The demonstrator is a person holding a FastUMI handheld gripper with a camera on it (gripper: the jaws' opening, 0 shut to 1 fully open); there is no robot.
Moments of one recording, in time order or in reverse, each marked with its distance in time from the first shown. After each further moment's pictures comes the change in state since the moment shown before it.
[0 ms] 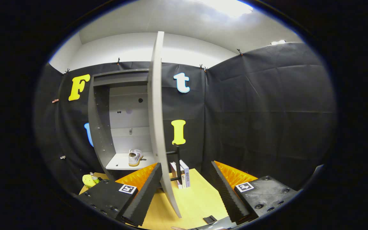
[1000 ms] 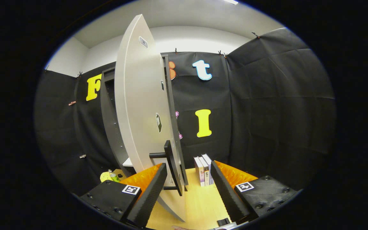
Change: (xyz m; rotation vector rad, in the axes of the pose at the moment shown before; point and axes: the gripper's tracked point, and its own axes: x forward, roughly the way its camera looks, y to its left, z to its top) arm 0.061 0.057 -0.040 0.066 0.106 0.264
